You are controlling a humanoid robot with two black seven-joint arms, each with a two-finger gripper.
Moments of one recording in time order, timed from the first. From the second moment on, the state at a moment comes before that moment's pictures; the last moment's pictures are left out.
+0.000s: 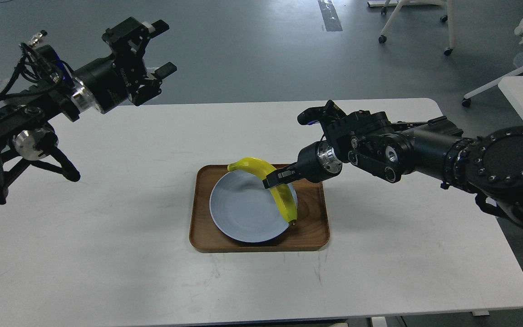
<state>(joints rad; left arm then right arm) -1.03 0.55 -0.31 -0.87 0.37 -0.46 -0.49 1.31 0.00 -0.60 0.54 -0.85 0.49 0.49</state>
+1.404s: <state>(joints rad) -1.03 0.56 -0.32 -0.87 0.36 -0.45 -0.49 1.27 -0.19 -0.19 0.56 -0.62 0.49 0.49</state>
